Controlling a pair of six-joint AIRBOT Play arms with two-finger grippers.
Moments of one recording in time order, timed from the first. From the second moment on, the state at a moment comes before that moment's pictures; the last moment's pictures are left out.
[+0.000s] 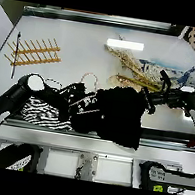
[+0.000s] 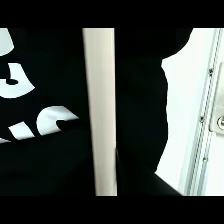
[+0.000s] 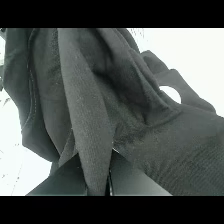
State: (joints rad) left arm -0.35 -1.06 0.86 0.94 -1.31 -0.48; right arm -0.17 -1.48 1.01 -0.33 1.73 -0.19
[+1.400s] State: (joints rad) left arm -0.34 -0.94 0.87 0.97 -1.33 -0.66; right arm -0.17 -1.48 1.01 -0.33 1.70 -0.16
